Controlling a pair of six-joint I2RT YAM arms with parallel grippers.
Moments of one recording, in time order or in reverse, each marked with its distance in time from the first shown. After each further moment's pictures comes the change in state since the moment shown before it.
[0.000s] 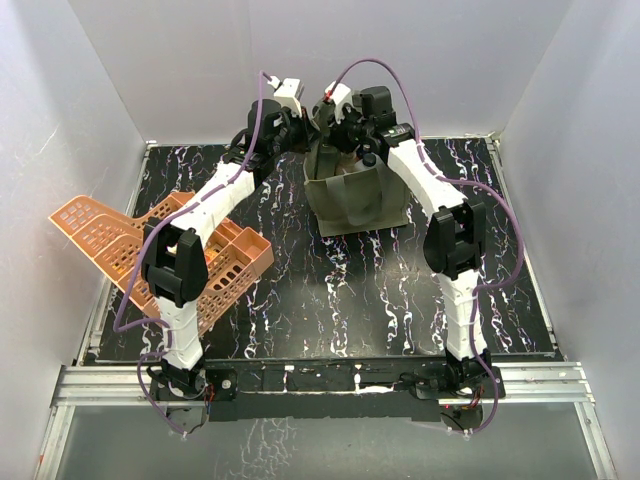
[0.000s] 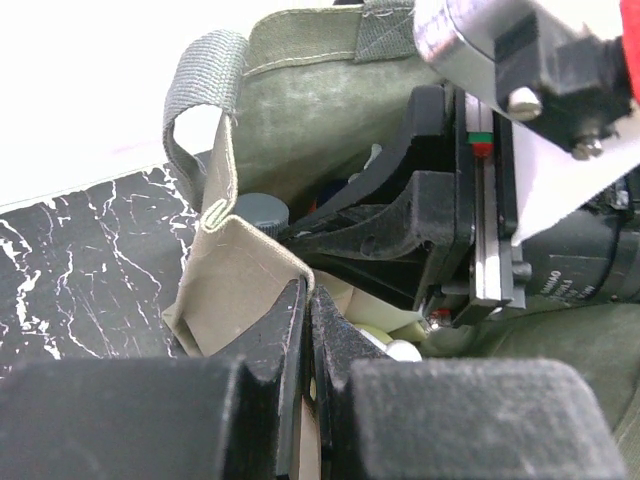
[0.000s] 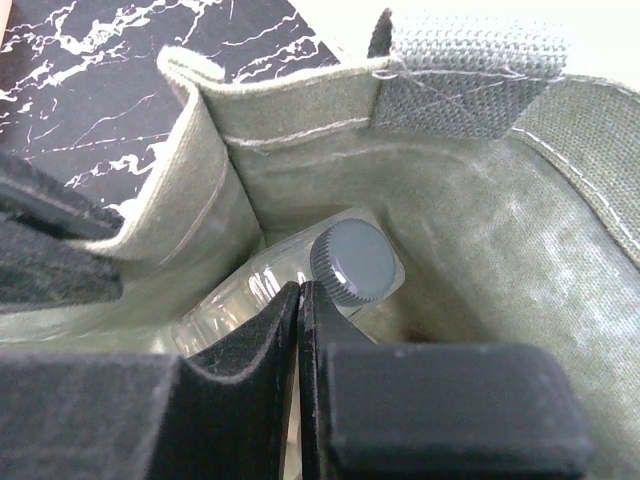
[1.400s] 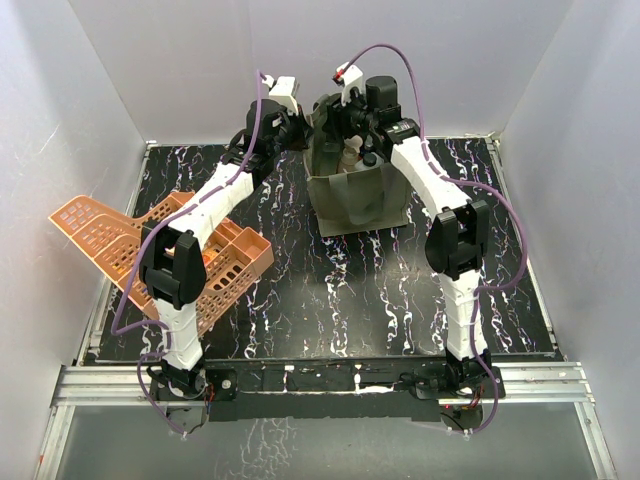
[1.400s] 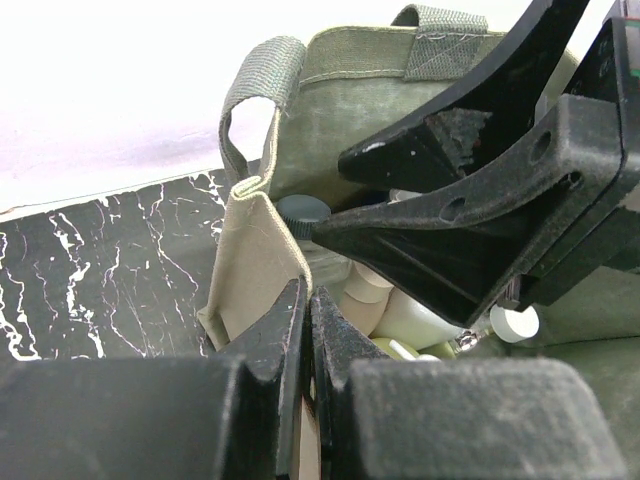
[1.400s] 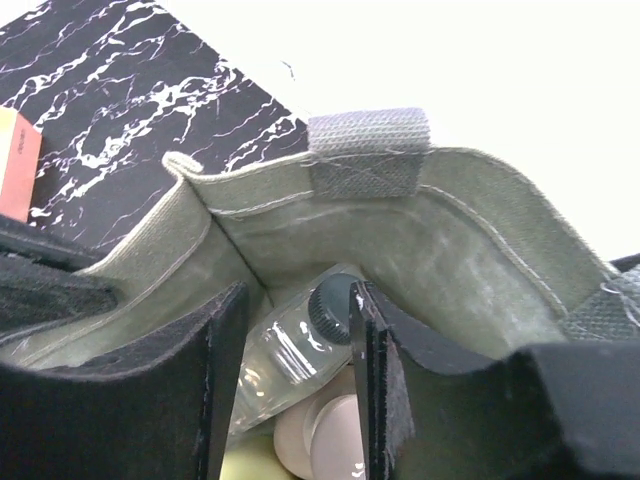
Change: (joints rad) left arm -0.004 -0.020 -0.013 0.000 -0.125 0.005; right arm -0.015 -0.017 0.040 0.108 0.037 0.202
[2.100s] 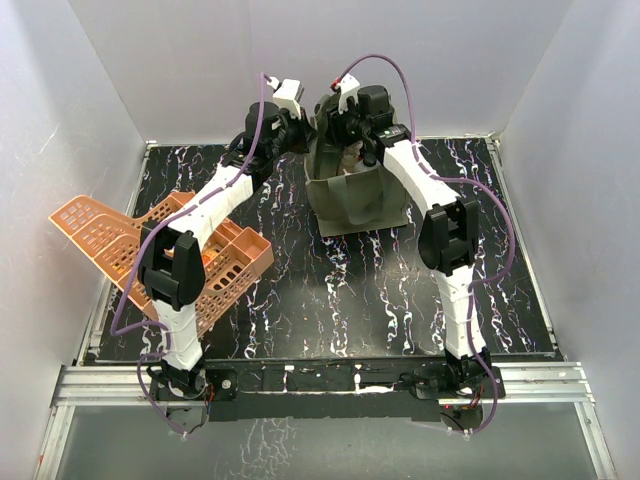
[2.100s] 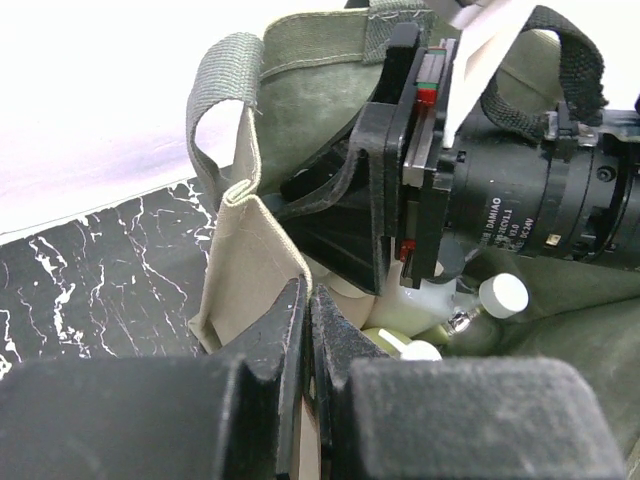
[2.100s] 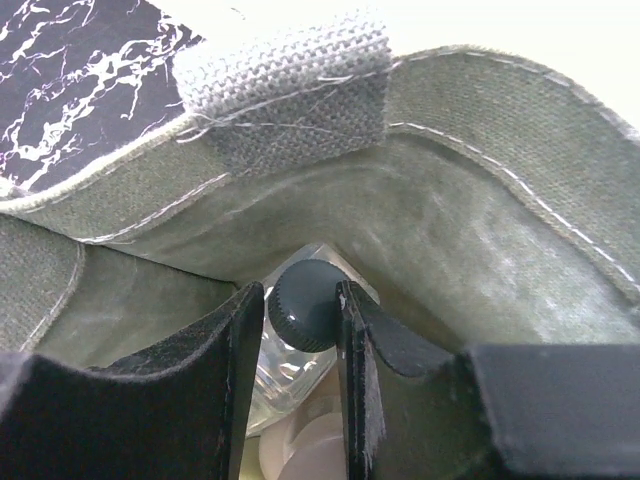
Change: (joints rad) left arm 0.000 -0.008 -0.032 0.044 0.077 0.048; right arm 0.012 0.083 0.016 0.002 0.120 0.062
